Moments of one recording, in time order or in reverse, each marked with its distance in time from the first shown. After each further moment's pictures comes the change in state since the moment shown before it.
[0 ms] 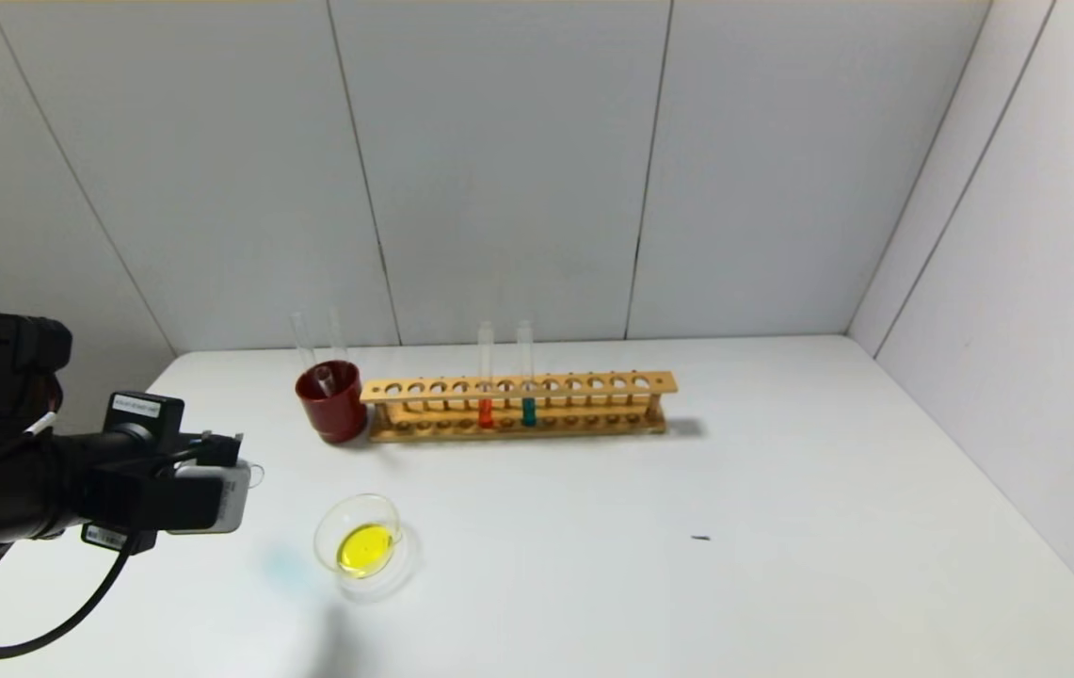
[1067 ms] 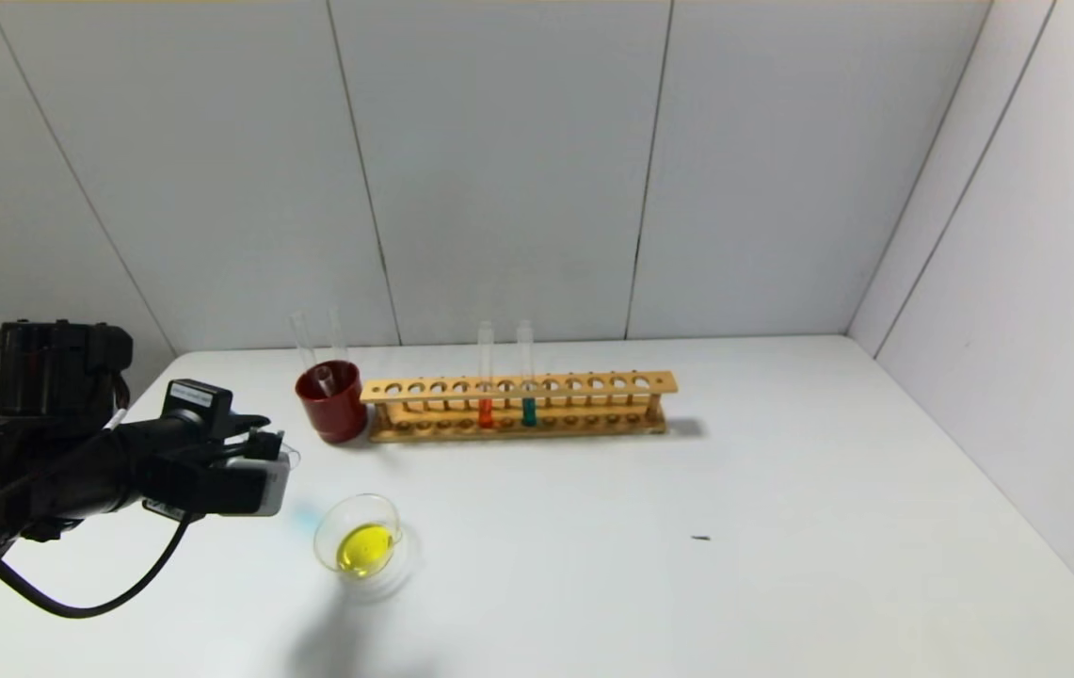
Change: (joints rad) left arm -0.011 0.170 0.038 -0.288 -0.042 0.074; right arm 0.000 0.000 0.000 0.000 0.000 0.000
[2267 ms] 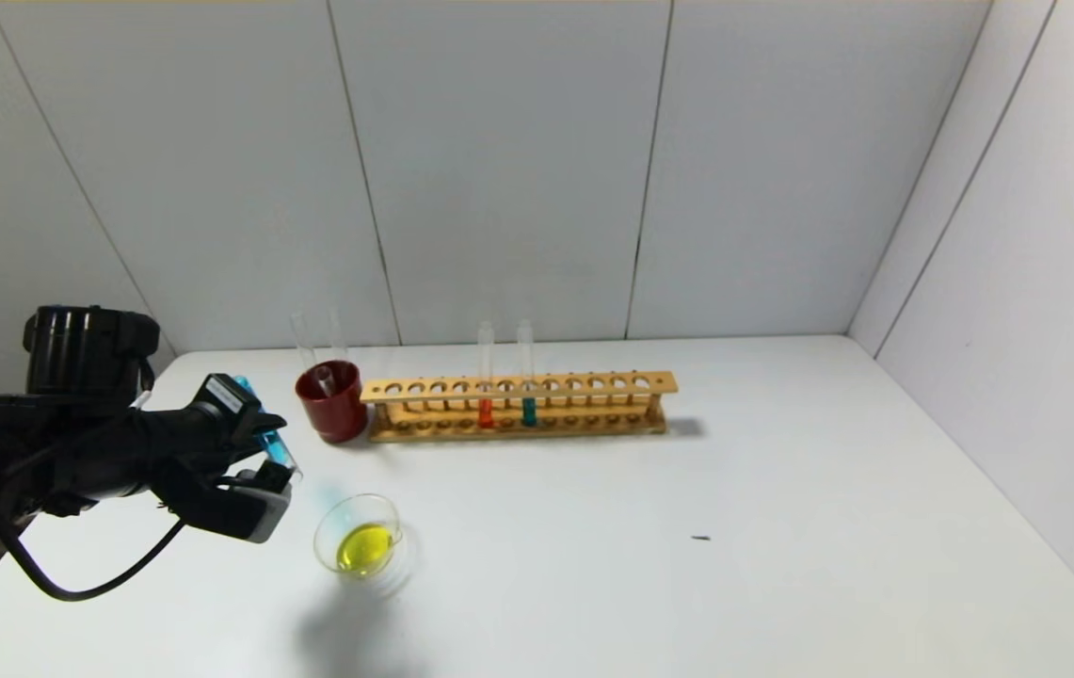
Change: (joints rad) left arm -0.012 0.051 -0.091 0.101 -0.019 0.341; right arm 0.000 0.000 0.000 0.000 0.000 0.000
